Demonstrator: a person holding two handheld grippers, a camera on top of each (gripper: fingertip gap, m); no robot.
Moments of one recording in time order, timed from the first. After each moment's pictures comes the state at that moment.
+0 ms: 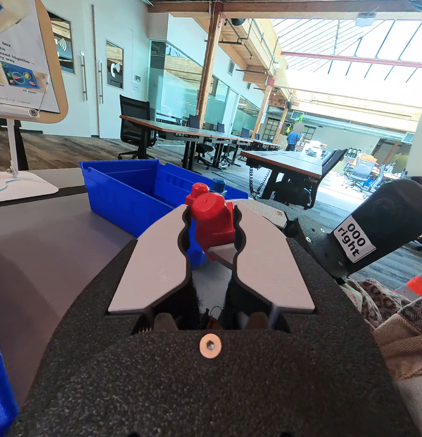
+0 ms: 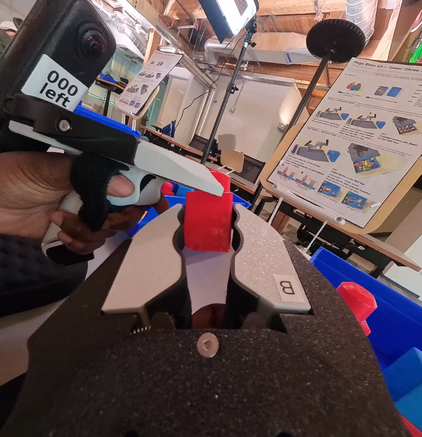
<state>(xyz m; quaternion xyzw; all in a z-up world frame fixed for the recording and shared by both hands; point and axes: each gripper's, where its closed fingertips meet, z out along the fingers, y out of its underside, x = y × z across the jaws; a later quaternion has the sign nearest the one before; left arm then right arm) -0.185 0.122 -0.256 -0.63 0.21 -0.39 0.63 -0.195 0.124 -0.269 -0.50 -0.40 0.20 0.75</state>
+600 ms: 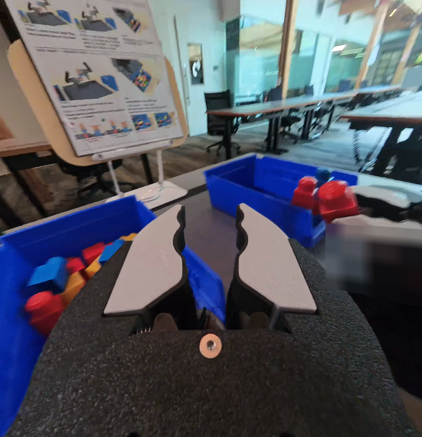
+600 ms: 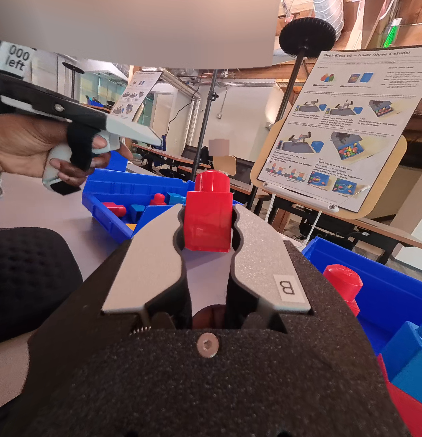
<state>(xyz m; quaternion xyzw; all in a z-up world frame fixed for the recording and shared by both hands) -0.309 0.154 -0.227 -0.68 0.21 -0.17 0.68 -0.180 0.134 -0.261 -0.51 -0.34 0.24 0.75</state>
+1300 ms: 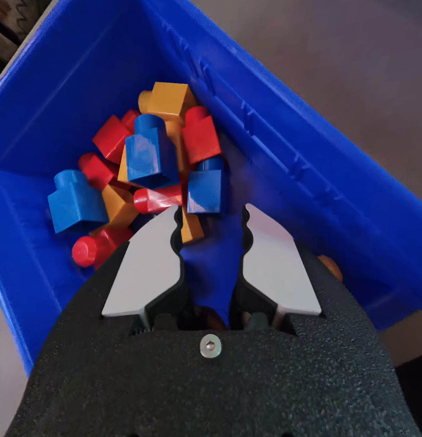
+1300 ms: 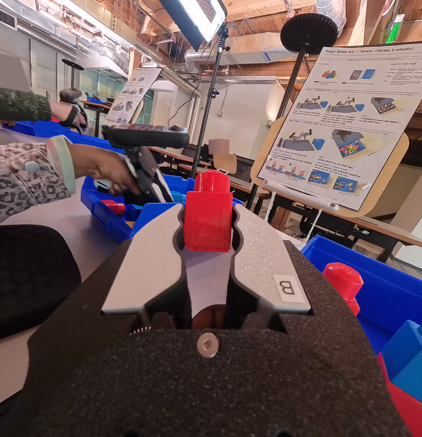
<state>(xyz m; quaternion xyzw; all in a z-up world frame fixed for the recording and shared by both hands) -0.386 0.251 -0.373 -0.89 0.31 0.04 0.34 -0.183 0.134 -0.263 -0.51 -0.34 0.23 0.75</state>
